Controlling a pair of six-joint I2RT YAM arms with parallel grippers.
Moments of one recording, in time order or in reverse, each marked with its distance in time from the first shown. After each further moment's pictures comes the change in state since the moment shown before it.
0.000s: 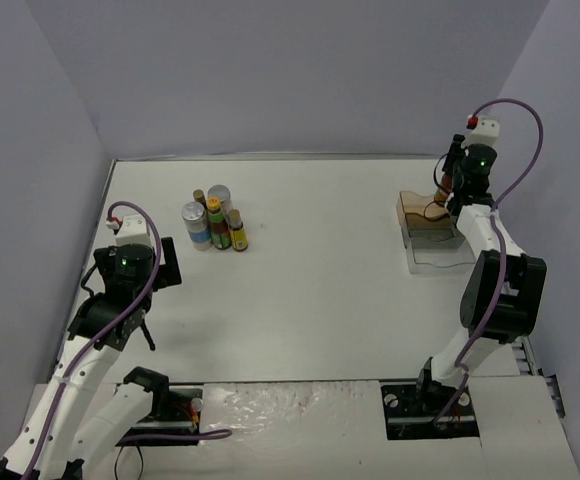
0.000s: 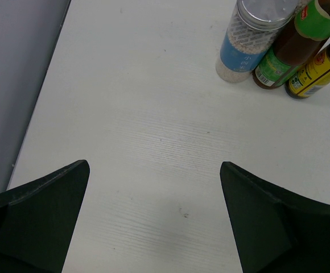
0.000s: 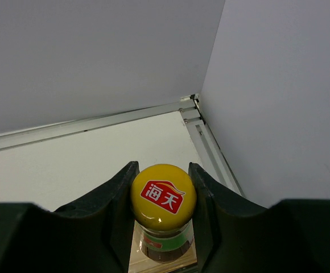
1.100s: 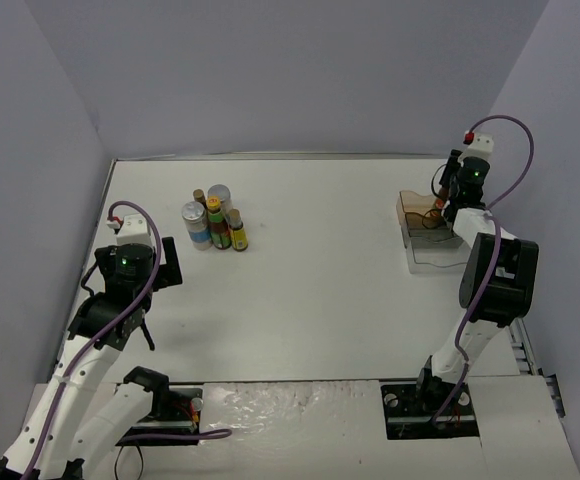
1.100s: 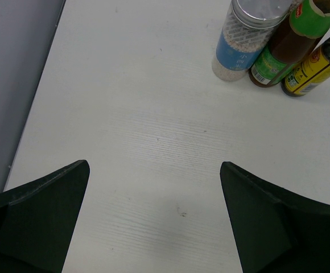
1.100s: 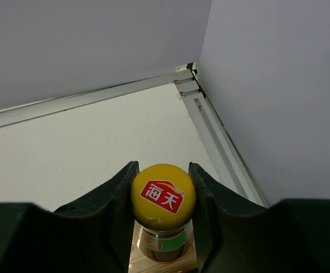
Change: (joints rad) left arm 0.000 0.000 0.000 0.001 0.013 0.001; right arm -0.034 0.129 -0.031 0.098 -0.005 0.032
